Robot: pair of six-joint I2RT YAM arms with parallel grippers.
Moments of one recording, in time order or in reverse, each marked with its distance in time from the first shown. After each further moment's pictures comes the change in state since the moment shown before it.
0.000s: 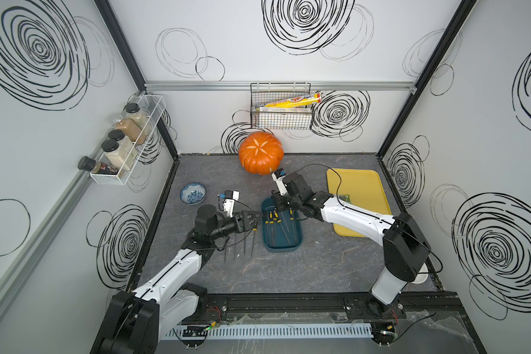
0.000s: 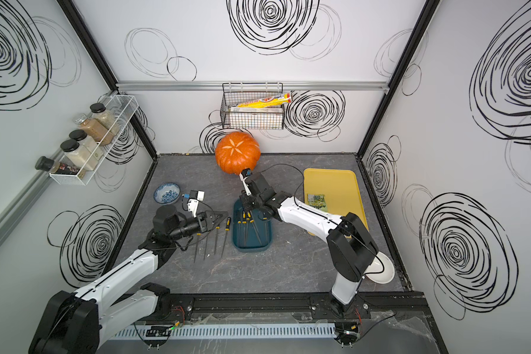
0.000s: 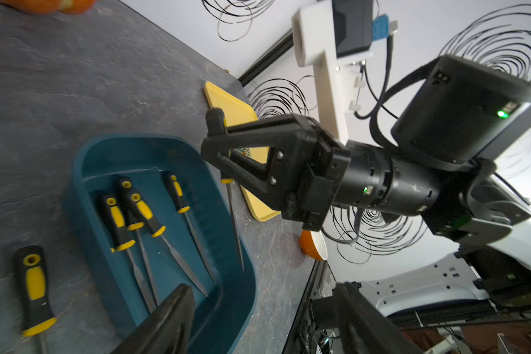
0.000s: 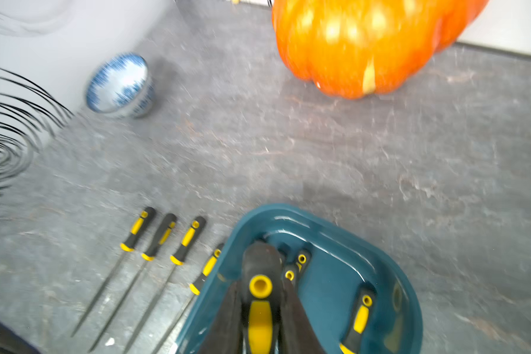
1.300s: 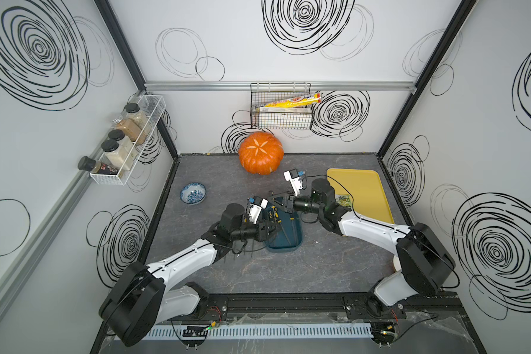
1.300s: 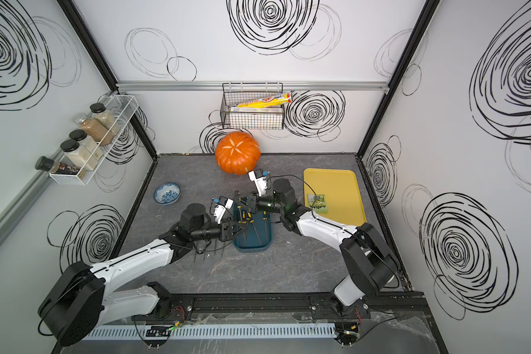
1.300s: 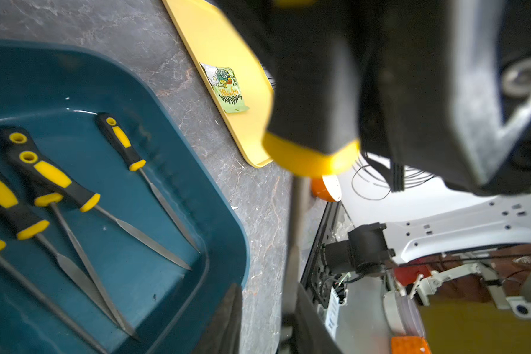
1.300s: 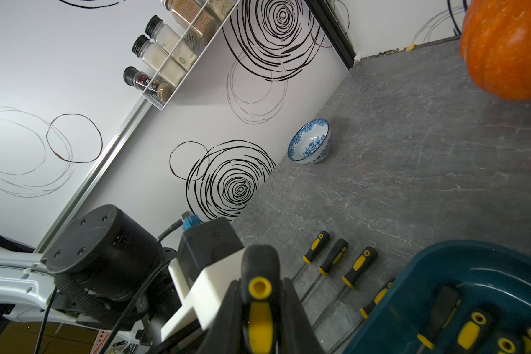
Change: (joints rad) left arm -0.276 0.172 0.120 -0.139 -0.115 0.164; right arm -0.107 -0.161 -0.365 0.701 -0.641 0.418
